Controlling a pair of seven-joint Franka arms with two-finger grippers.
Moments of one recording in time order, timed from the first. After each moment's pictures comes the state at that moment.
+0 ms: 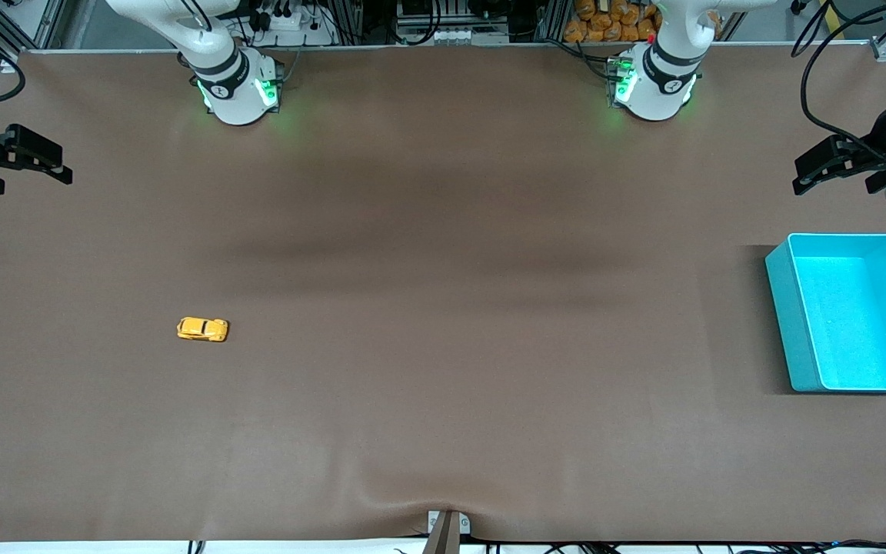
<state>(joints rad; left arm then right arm) -0.06 -0.02 0.00 -1.55 0.02 1.50 -0.06 0.07 -0.03 -0.12 -1.55 0.04 1.43 -0.18</state>
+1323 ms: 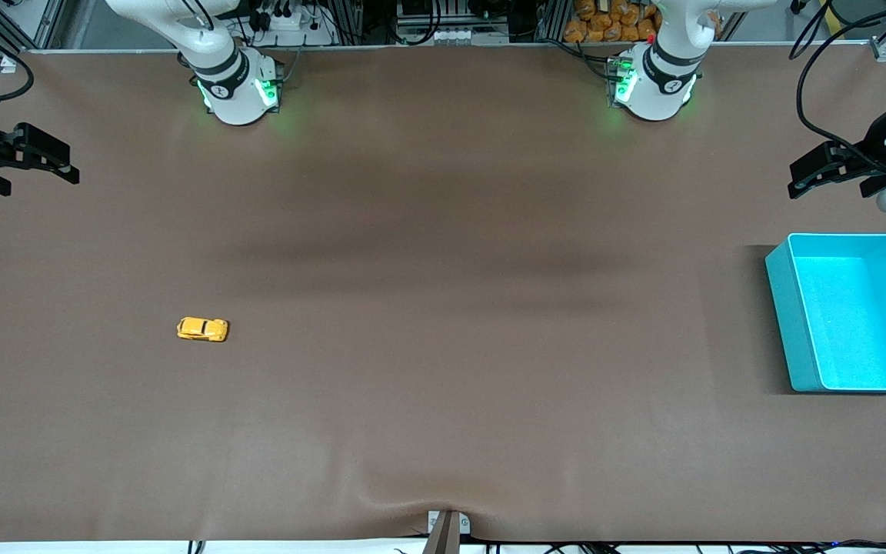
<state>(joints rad) -0.06 -0.01 0.00 -1.55 0.02 1.50 -0.06 0.09 -0.03 -0.12 -1.54 0.04 1.44 -0.18</state>
